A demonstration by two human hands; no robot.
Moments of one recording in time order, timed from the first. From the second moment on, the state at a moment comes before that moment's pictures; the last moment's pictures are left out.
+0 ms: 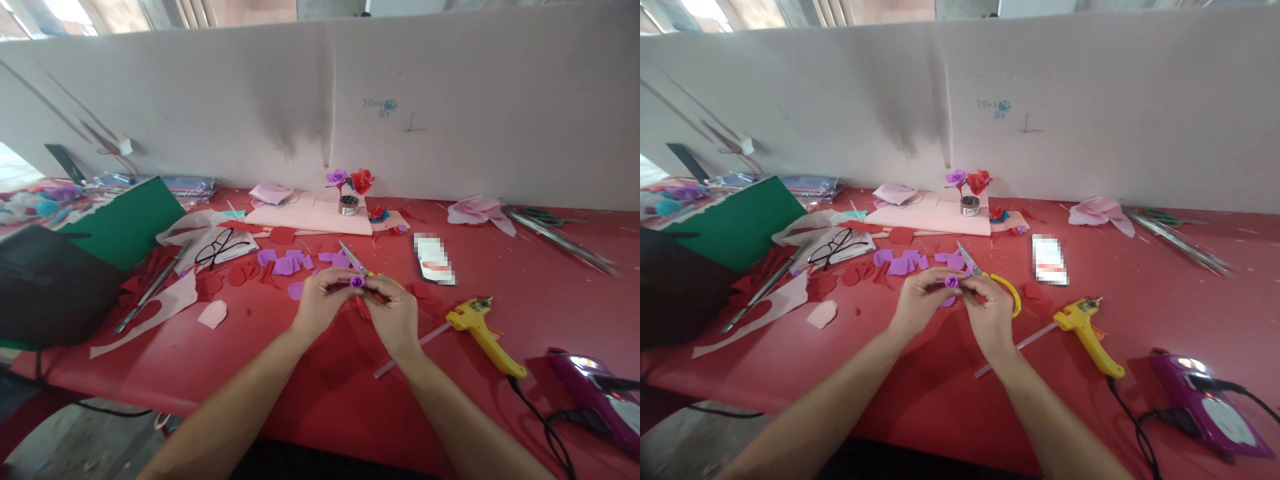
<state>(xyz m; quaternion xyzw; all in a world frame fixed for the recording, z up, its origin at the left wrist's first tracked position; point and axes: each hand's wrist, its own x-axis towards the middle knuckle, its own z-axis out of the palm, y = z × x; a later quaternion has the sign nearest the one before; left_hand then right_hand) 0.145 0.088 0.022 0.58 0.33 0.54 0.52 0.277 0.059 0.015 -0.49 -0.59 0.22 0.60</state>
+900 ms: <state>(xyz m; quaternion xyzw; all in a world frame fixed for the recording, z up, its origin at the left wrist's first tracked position) 0.147 0.082 0.019 0.55 0.33 0.56 0.52 0.277 0.059 0.017 -0.46 -0.59 0.21 0.62</state>
